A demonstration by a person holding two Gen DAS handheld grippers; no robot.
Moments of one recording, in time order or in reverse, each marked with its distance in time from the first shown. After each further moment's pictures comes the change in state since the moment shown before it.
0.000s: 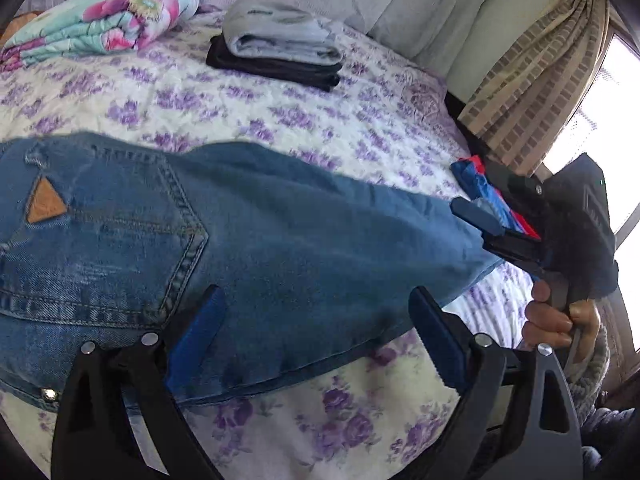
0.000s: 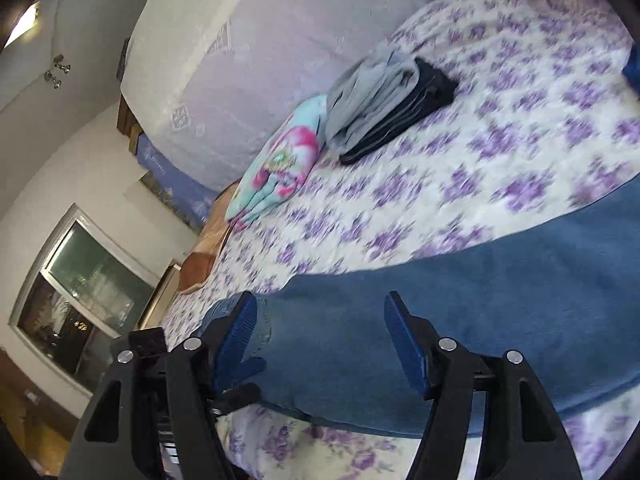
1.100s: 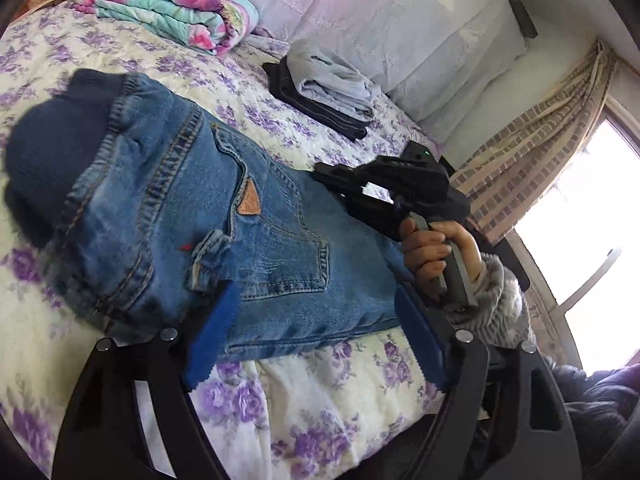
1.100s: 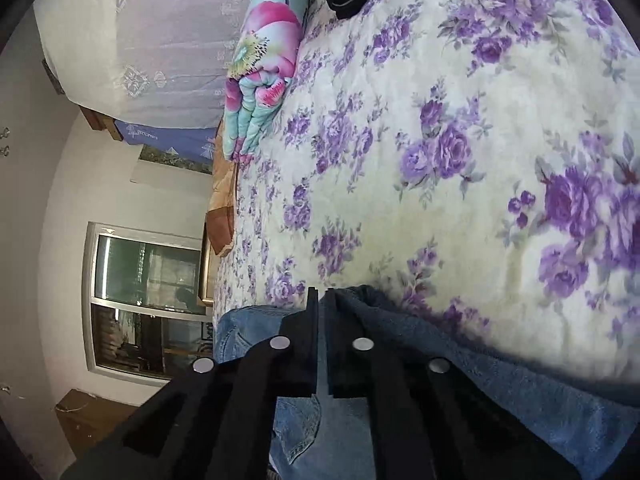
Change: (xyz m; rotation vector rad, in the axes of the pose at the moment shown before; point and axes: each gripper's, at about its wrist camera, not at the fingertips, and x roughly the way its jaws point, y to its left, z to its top) left arm -0.091 0.101 -0.036 -0.205 -0.169 -0.127; right arm 0.197 -0.004 0.034 0.288 0.383 0.171
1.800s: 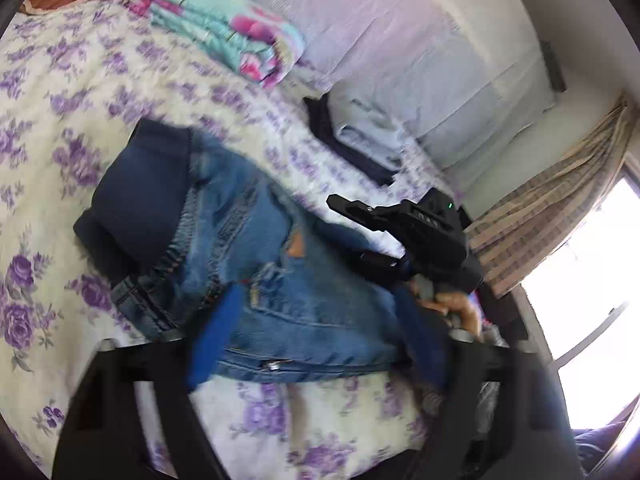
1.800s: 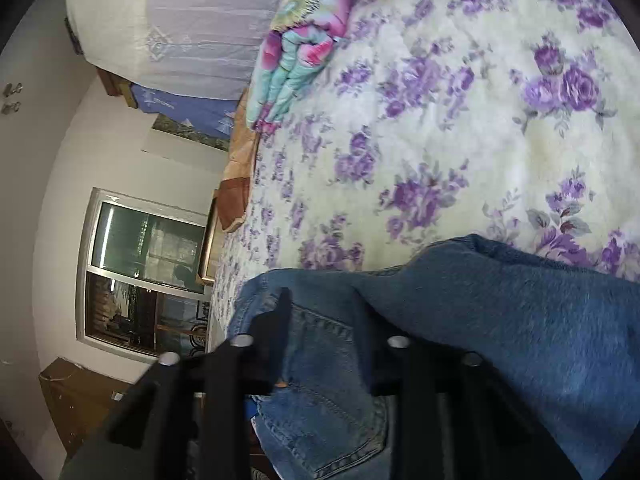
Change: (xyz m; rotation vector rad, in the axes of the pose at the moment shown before) left arm -0.033 0.015 0.021 -0.127 -0.121 0.038; right arm 0.048 0.046 -0.029 -0.108 0.030 0.032
